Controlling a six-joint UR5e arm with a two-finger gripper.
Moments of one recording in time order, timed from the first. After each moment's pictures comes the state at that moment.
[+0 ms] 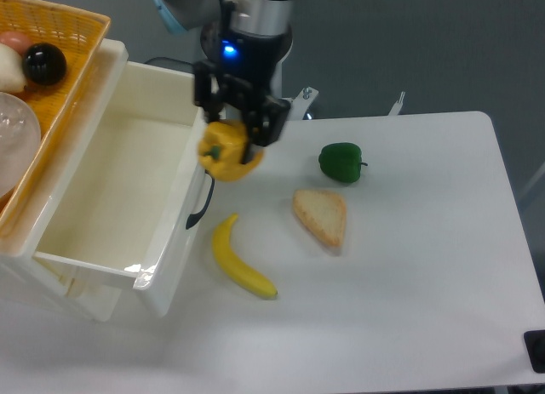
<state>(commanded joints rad) 2.36 -1.55 -1.56 -1.31 1.19 1.01</state>
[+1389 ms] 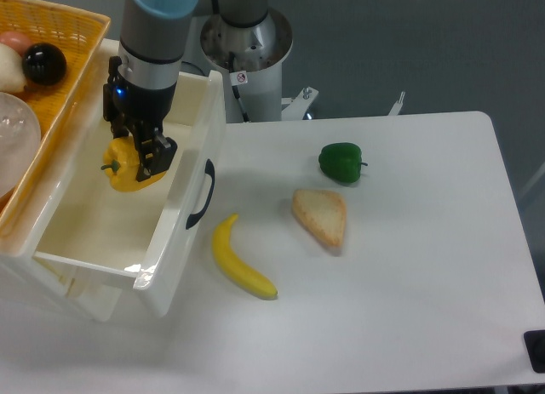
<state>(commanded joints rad) 2.19 -1.63 -1.63 -1.30 1.20 1.00</state>
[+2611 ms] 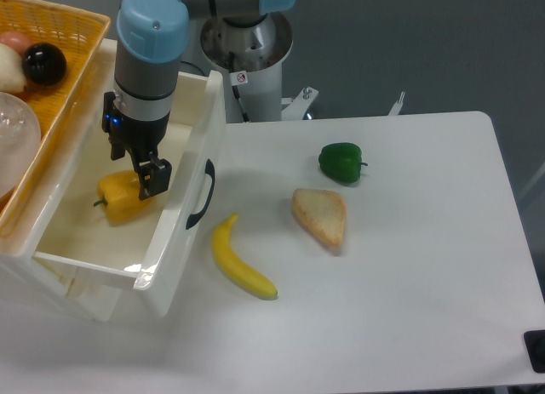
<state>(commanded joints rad) 2.18 -1.66 -1.60 -1.30 1.23 1.04</state>
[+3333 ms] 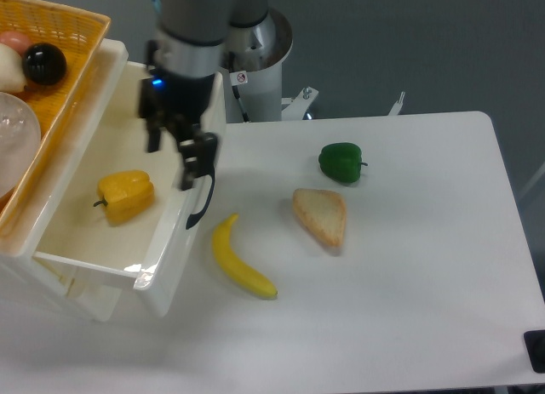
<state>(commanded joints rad) 2.47 -1.61 -1.51 -1.27 1.19 1.29</state>
